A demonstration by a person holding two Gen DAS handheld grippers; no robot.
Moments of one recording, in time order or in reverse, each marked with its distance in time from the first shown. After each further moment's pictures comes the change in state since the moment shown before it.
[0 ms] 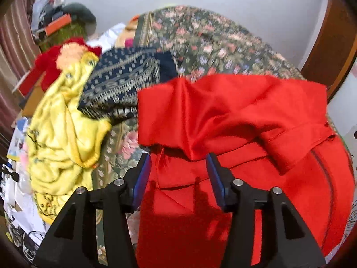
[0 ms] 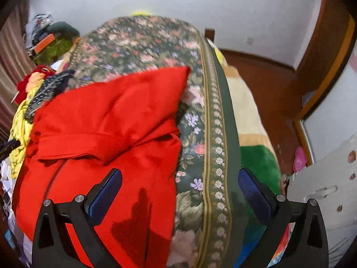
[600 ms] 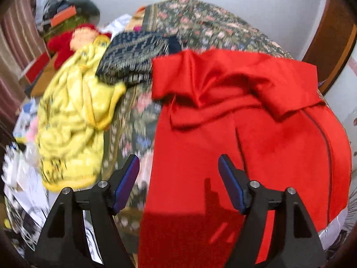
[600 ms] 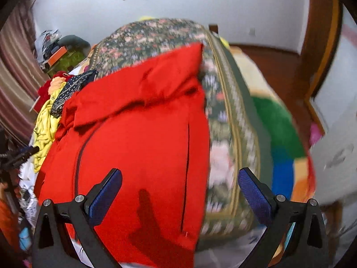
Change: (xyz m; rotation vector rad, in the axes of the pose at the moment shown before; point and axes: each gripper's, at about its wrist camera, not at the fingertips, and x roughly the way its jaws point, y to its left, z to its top) left arm -0.030 0.018 -0.077 -0.032 0.076 -0.009; right arm -0.035 0.015 -0.114 0.166 0.042 0.142
